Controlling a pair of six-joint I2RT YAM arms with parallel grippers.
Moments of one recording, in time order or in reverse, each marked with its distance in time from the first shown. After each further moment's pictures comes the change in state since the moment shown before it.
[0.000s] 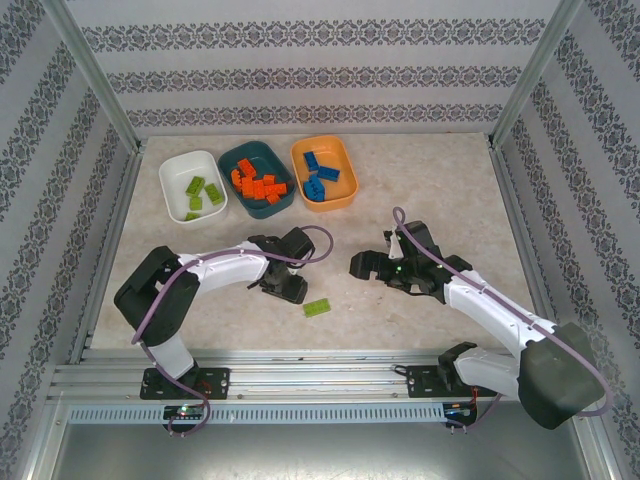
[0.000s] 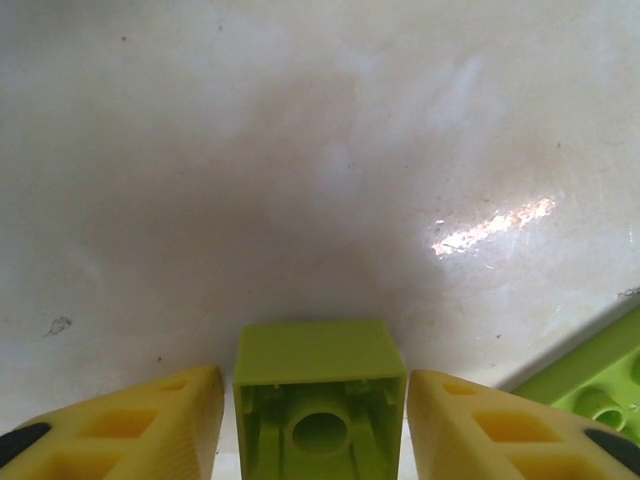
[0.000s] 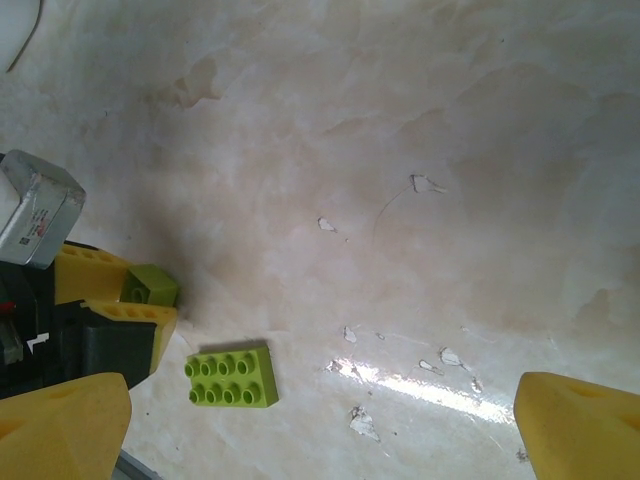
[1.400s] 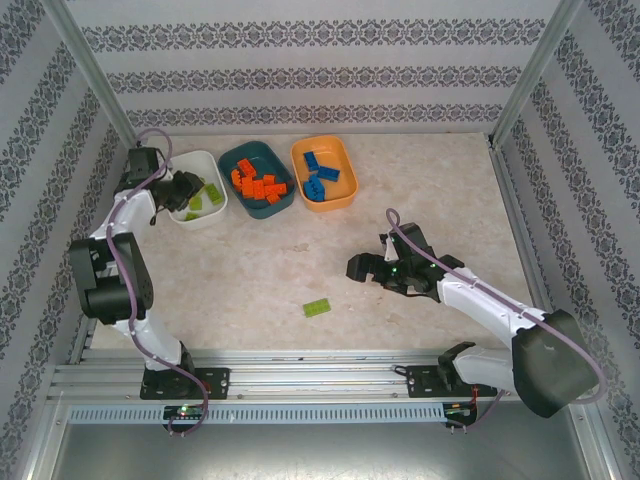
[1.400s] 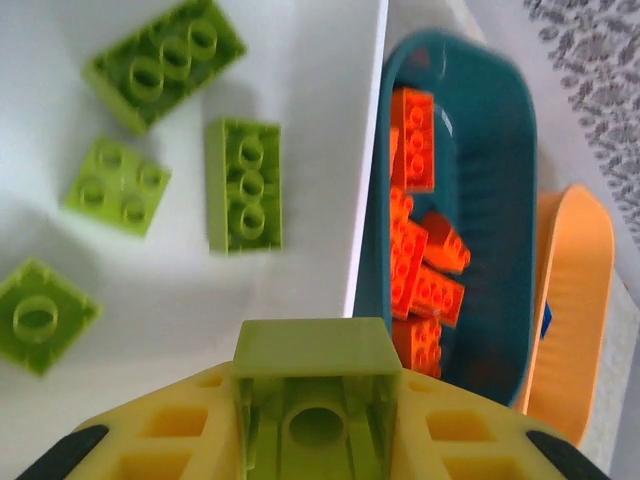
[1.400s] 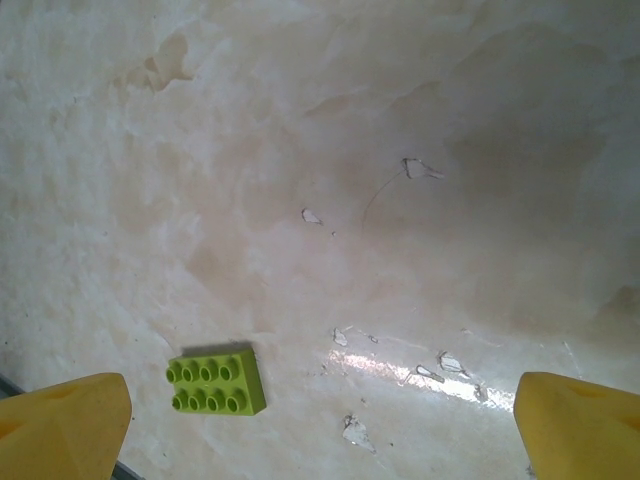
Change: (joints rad) left arm 0.972 0.064 0.323 0.266 0.373 -0.216; right arm 0.019 0.071 -0.014 0.047 0.000 0.026
